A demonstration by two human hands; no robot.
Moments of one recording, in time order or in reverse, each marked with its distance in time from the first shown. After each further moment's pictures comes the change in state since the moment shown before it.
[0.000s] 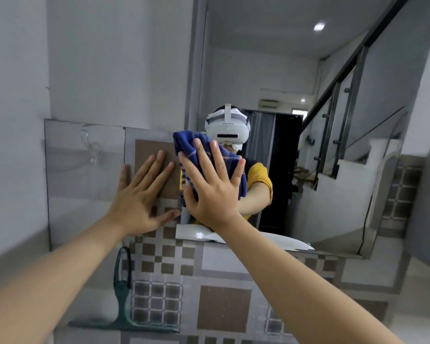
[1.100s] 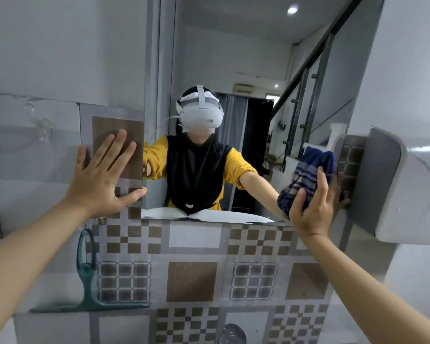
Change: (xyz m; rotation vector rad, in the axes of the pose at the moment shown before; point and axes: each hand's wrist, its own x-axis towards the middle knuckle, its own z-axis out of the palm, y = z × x) left_hand 0.002 0.010 -0.006 0.022 -0.069 -0.052; right_hand -0.134 0.211 -0.094 0.100 -0.035 0.614
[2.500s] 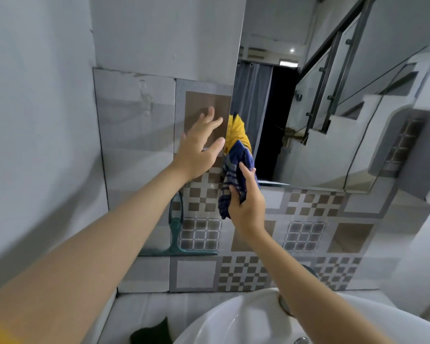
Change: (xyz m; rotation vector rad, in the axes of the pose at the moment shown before) left_hand -0.010 0.008 -0.037 -0.980 -0.071 -0.073; right_hand -0.142 -0.254 0.075 0.442 -0.369 0.187
